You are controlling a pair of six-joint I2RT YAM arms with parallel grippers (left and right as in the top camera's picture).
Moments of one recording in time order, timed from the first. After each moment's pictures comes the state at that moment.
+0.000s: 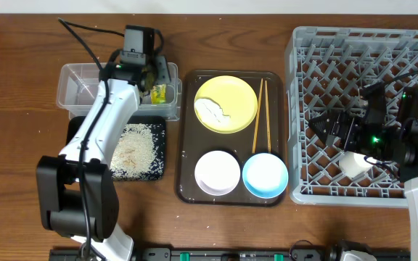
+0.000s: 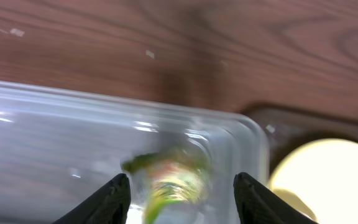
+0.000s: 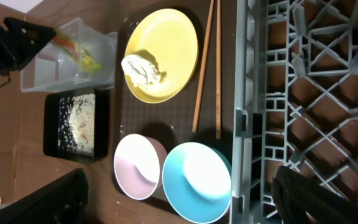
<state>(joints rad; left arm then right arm) -0.17 1.79 1.41 -0.56 -0.05 -0.31 -0.16 1.15 1.16 -1.06 -0.61 0.17</state>
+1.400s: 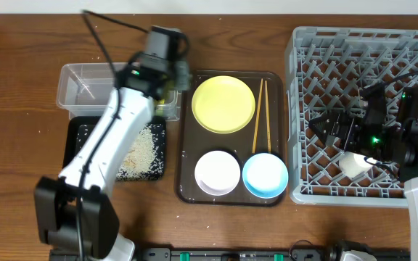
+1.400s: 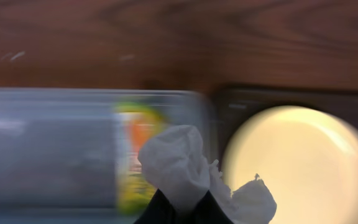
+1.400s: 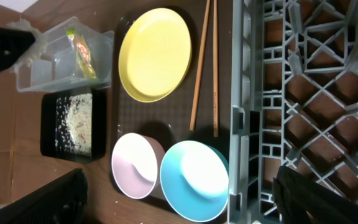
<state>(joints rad) -0.25 1.72 1.44 -0.66 -0.15 -0.25 -0.16 1.15 1.16 -1.07 -0.60 0.17</state>
